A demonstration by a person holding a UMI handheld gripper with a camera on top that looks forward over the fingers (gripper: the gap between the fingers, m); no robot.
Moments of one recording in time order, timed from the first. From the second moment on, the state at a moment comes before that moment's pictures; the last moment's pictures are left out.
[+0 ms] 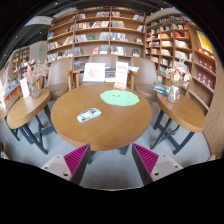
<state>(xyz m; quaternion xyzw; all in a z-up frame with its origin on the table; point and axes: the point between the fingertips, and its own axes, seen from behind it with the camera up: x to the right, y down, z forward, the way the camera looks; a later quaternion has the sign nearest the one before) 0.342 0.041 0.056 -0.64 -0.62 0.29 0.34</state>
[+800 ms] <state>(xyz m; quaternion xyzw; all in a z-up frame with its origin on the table) 0.279 -0.084 0.023 -0.60 -0.63 0.35 0.34</state>
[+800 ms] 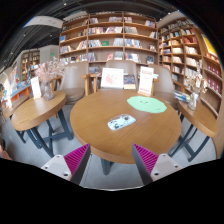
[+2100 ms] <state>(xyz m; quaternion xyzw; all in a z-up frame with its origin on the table) 0.072 -0.096 -0.011 -0.64 -0.62 0.33 0.31</state>
